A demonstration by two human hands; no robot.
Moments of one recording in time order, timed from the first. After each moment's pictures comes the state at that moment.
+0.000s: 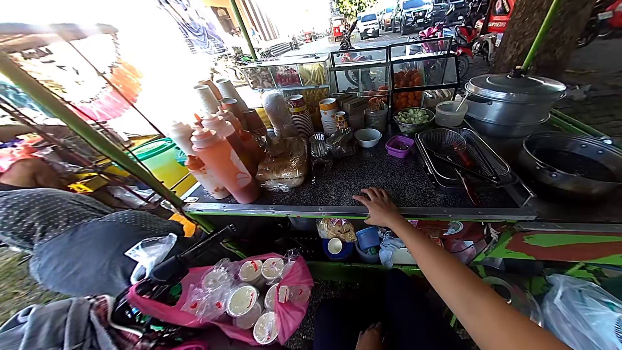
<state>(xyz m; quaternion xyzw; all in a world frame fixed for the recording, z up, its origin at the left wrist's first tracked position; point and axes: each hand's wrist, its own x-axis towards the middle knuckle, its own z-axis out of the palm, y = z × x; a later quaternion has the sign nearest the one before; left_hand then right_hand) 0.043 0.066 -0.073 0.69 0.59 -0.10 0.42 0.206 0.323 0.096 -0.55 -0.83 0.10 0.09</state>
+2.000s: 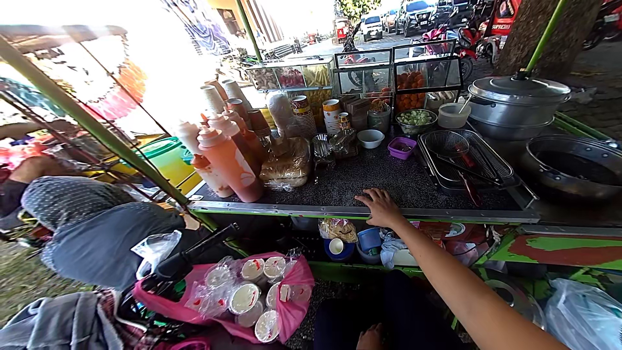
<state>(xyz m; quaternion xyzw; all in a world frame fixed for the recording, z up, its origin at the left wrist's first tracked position) 0.043 0.066 -0.075 0.69 0.59 -0.11 0.41 0.207 0.324 0.096 -0.54 -0.83 0.10 0.09</state>
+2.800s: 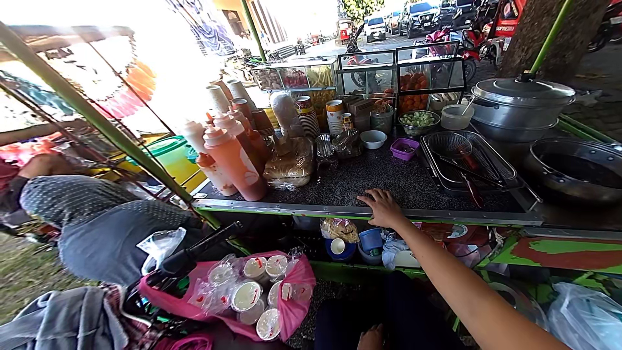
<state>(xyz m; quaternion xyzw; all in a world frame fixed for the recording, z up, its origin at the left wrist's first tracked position) 0.041 0.066 -0.076 0.69 0.59 -0.11 0.41 0.205 0.323 0.097 -0.54 -0.83 0.10 0.08</state>
